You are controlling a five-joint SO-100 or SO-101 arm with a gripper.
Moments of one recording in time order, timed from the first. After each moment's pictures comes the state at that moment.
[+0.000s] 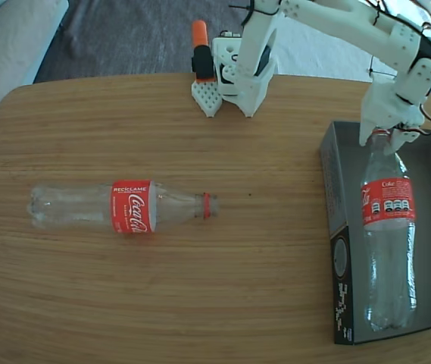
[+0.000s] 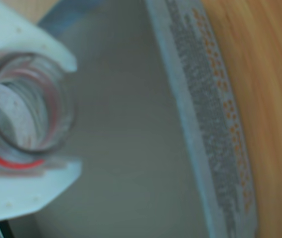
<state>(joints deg) -62.7 80.6 80.9 82.8 -17.8</state>
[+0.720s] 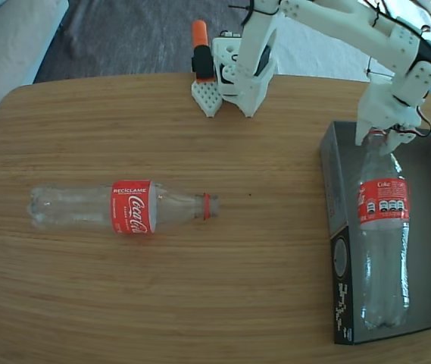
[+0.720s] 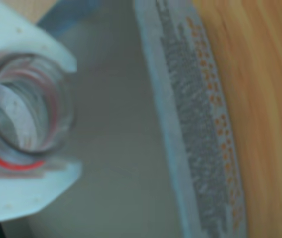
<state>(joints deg) -62.8 80.6 82.8 82.8 -17.8</state>
